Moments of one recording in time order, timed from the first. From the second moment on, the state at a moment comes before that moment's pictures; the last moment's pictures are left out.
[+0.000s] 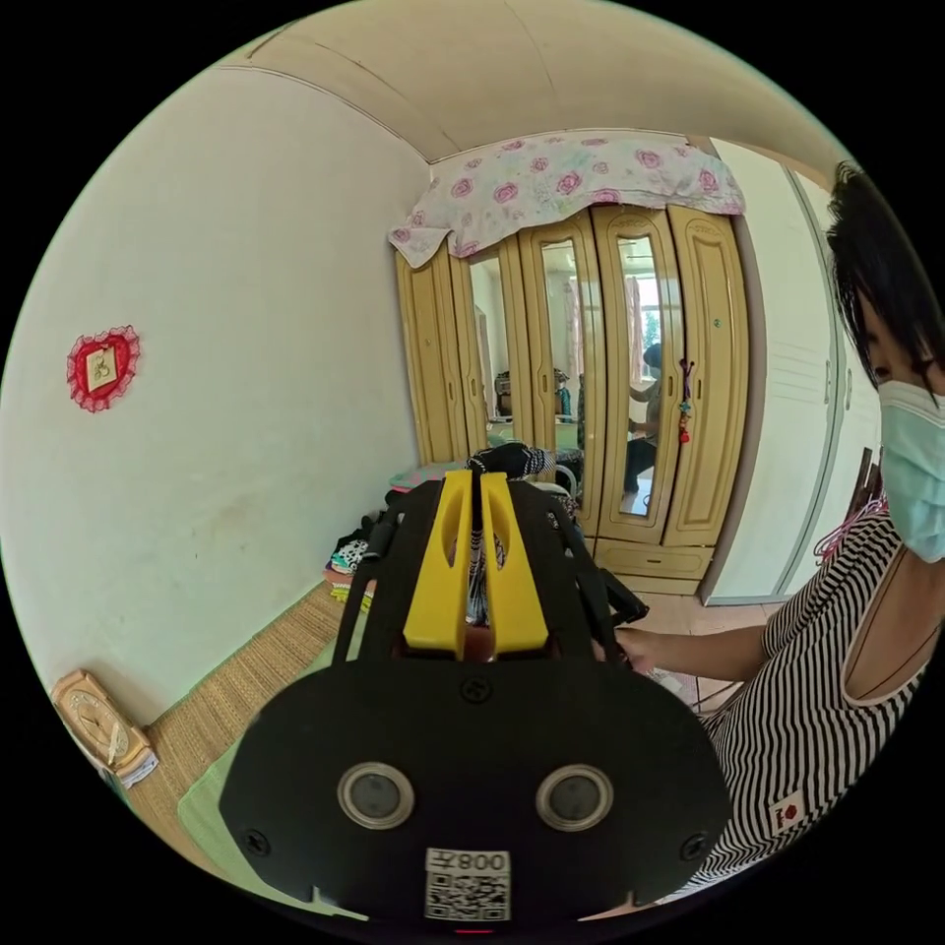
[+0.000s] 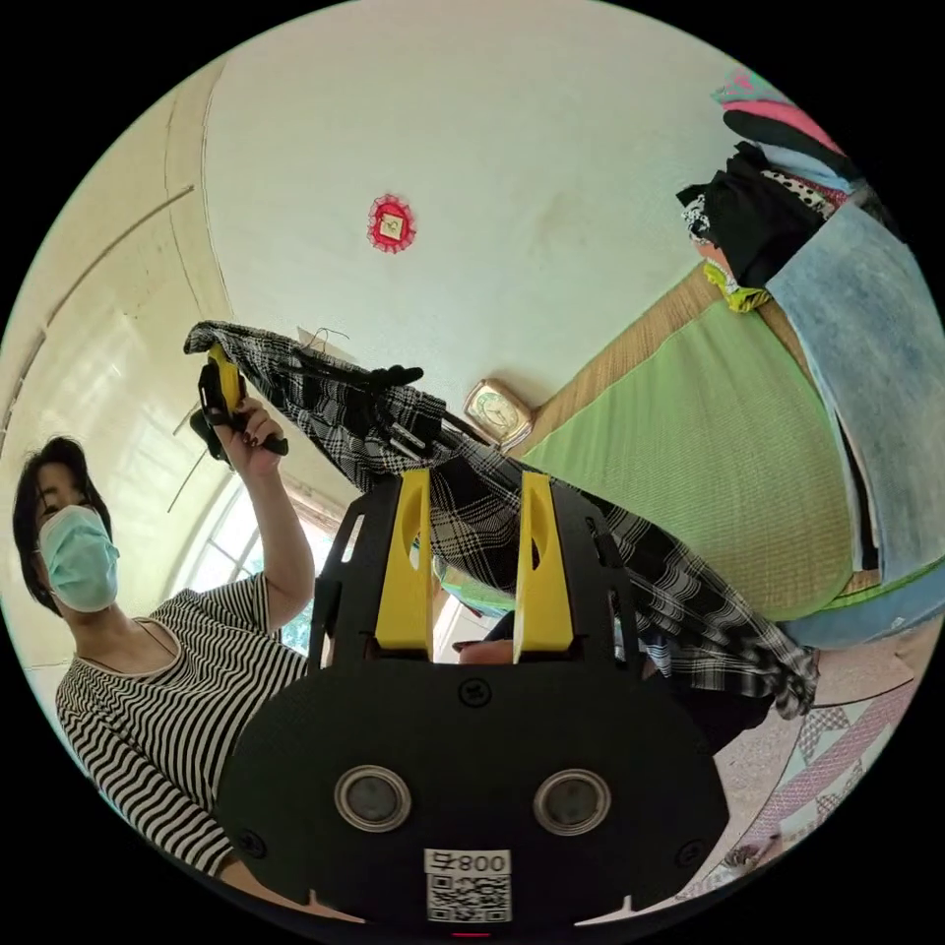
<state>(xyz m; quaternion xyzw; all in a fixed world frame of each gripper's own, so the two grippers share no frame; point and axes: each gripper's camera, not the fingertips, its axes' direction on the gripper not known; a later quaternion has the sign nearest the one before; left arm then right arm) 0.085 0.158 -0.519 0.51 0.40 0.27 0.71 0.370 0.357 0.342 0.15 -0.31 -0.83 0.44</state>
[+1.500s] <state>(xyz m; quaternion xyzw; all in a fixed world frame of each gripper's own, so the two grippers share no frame) -0.119 0.166 -0.566 0.51 0.52 0.29 0.62 0.740 0.418 0.015 0.65 -0.37 -0.63 0.24</state>
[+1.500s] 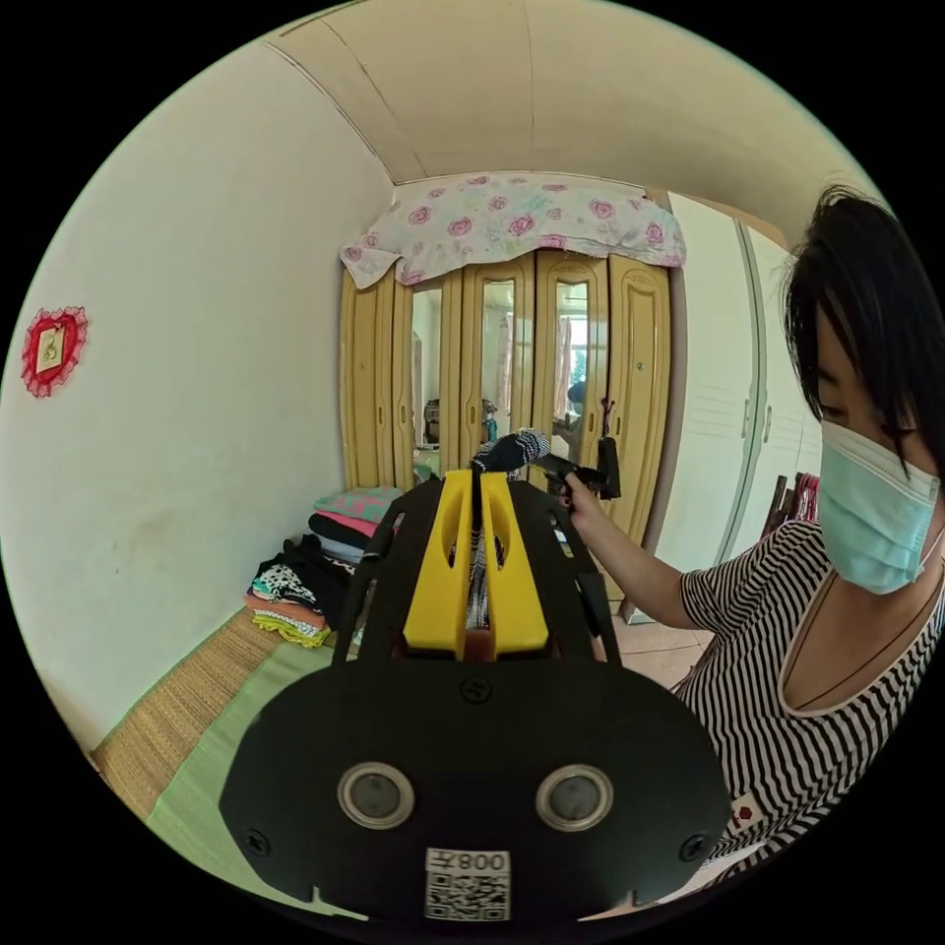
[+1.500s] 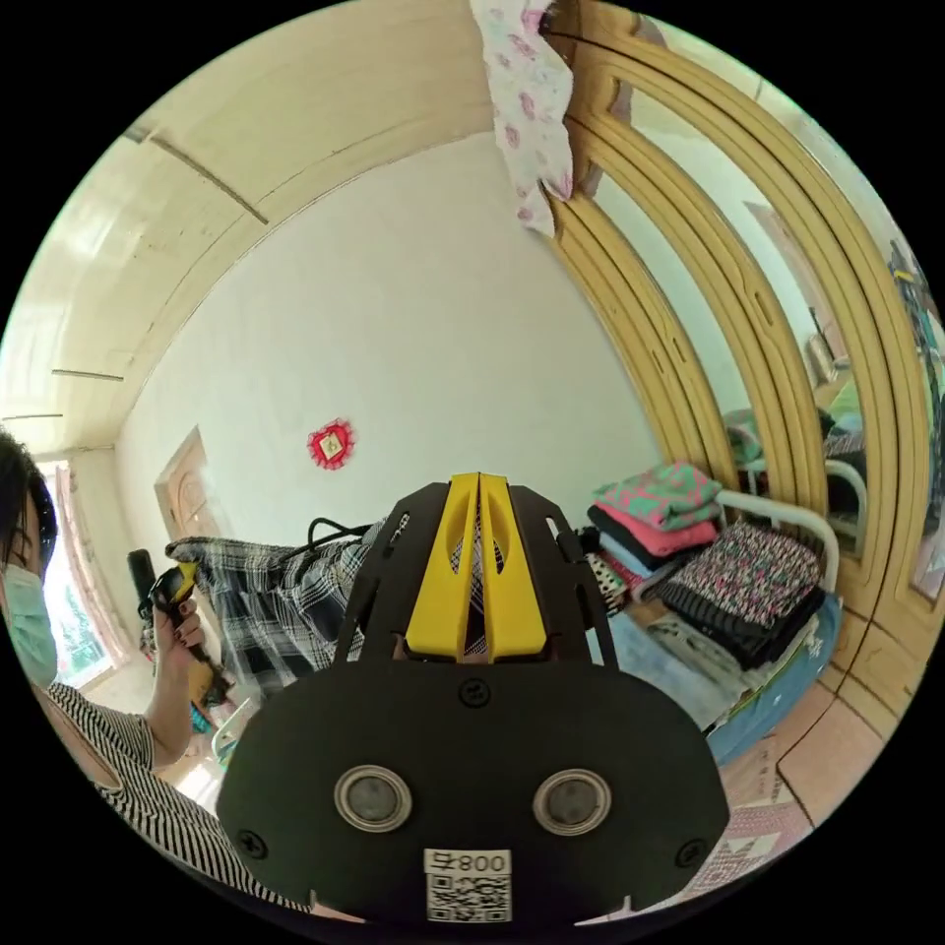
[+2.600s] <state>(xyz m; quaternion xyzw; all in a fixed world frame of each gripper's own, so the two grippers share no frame) -0.684 0.295 0.117 0.20 0.41 -0.49 0.75 -0.143 0.508 1.043 0.15 0.21 -0.93 0.28</state>
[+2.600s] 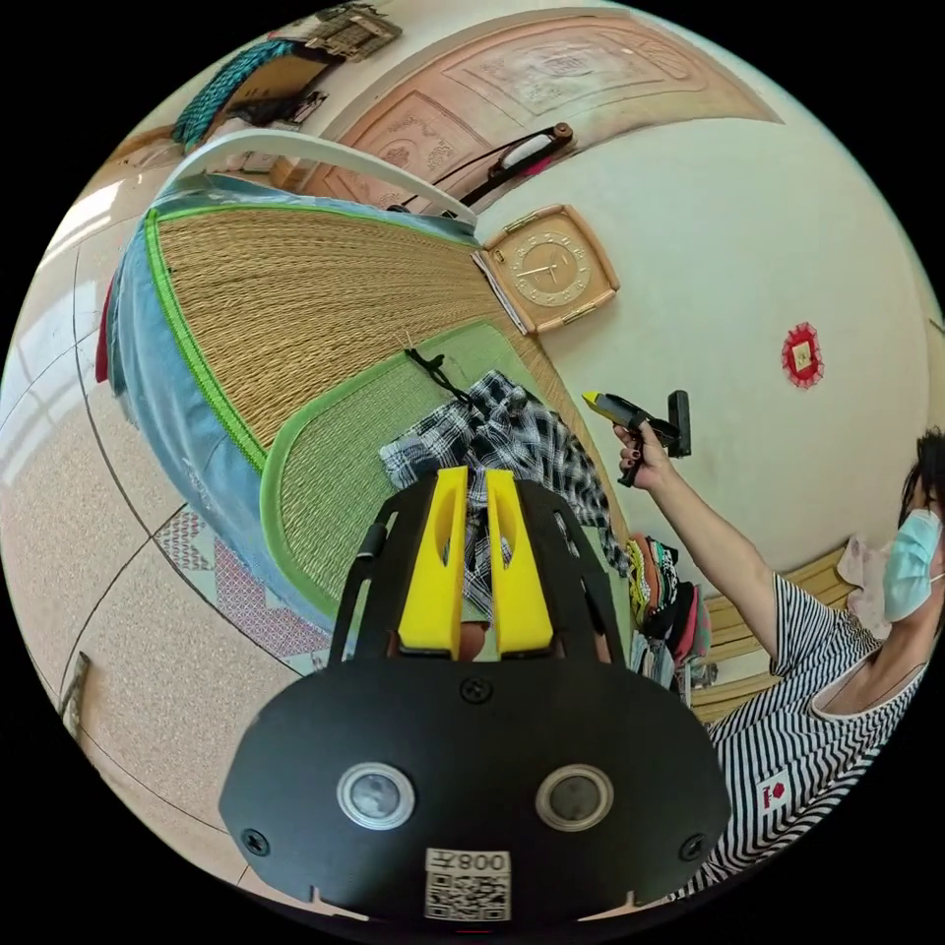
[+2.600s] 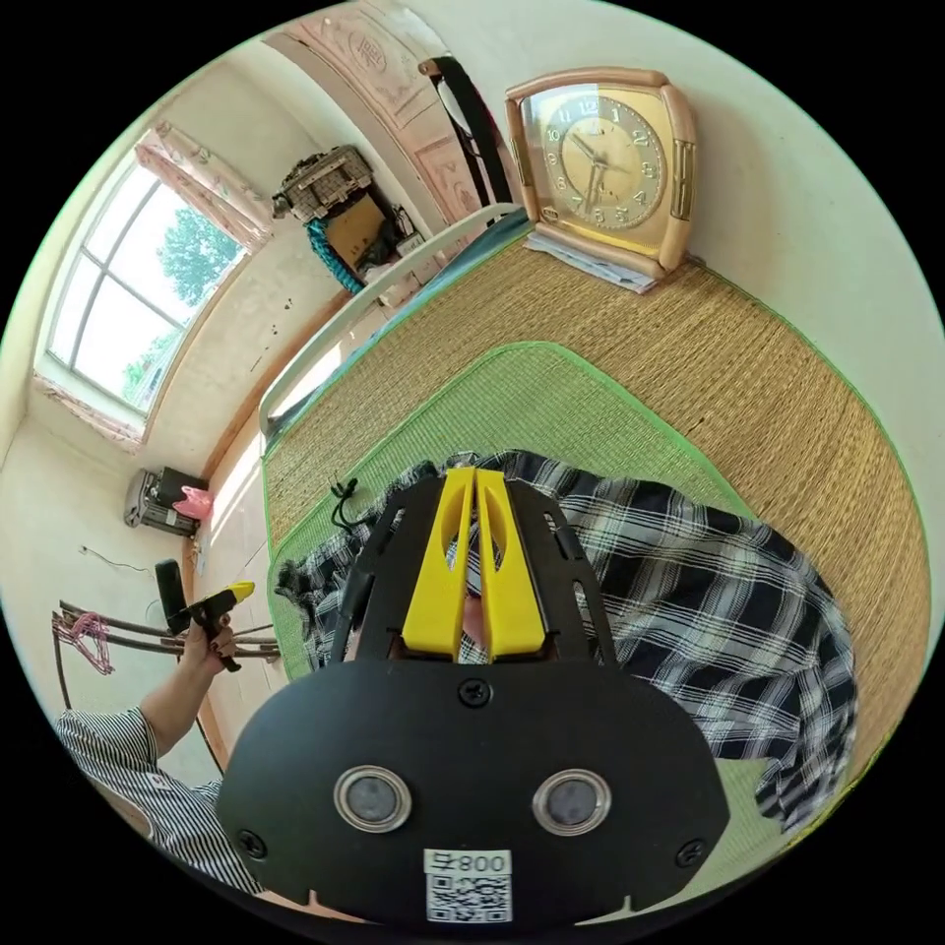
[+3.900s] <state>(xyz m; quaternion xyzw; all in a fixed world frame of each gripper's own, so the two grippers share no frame) -0.269 -0.066 0.190 -0.05 0.56 0.10 0.82 0.321 -0.047 0.620 0.39 0.34 -0.73 0.45</state>
